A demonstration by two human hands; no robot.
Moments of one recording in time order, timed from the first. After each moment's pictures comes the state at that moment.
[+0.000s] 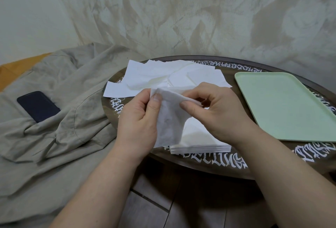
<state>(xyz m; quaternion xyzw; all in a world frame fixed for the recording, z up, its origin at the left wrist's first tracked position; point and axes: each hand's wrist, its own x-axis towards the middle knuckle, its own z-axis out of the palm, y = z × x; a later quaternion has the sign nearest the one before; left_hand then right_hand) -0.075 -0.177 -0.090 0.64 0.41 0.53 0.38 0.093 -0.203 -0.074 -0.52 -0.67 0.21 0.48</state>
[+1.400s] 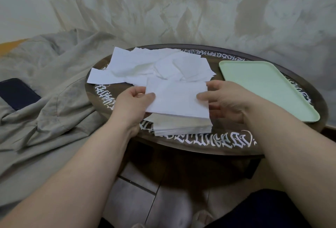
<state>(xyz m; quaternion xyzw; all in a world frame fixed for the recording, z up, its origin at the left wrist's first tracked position) -0.053 -0.155 -0.120 0.45 0.51 0.46 0.57 0.153 -0.209 -0.083 -0.62 -0.34 0.56 0.44</state>
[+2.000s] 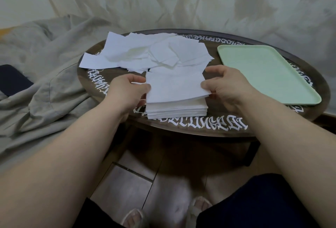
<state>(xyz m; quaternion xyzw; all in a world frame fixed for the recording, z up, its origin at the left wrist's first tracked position) -0.055 -0.152 -0.138 0.54 0.57 0.38 0.48 0.169 -0.212 -0.127 -0.67 -0.38 0.40 0.50</state>
